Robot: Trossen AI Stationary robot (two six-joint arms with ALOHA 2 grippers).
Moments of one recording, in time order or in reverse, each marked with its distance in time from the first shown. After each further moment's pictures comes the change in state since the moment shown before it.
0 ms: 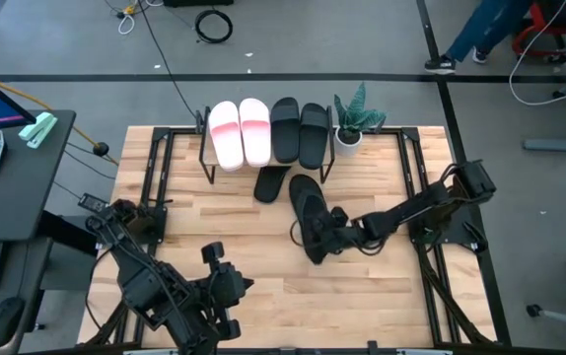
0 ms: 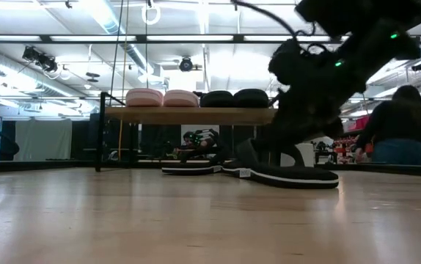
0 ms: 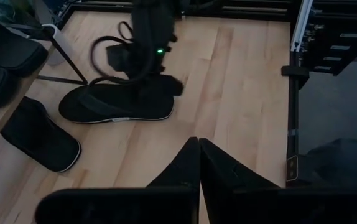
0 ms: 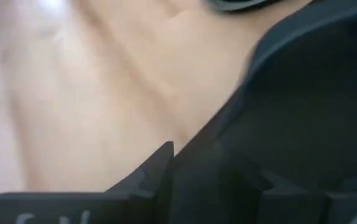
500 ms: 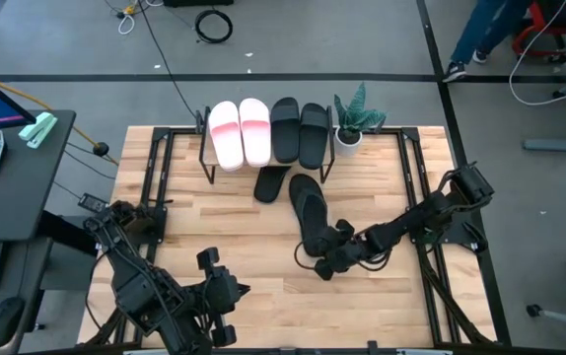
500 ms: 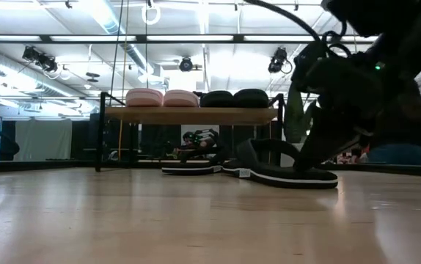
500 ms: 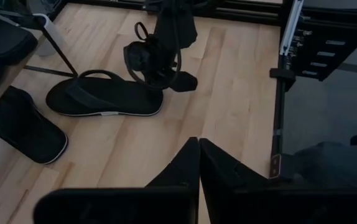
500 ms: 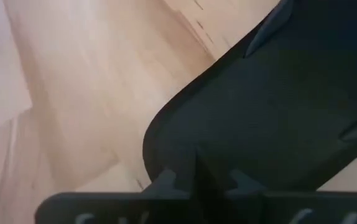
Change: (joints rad) left arm -0.033 0.000 0.000 0.002 0.000 -0.077; right arm 0.121 0.042 0.000 -0.094 -0.006 0.067
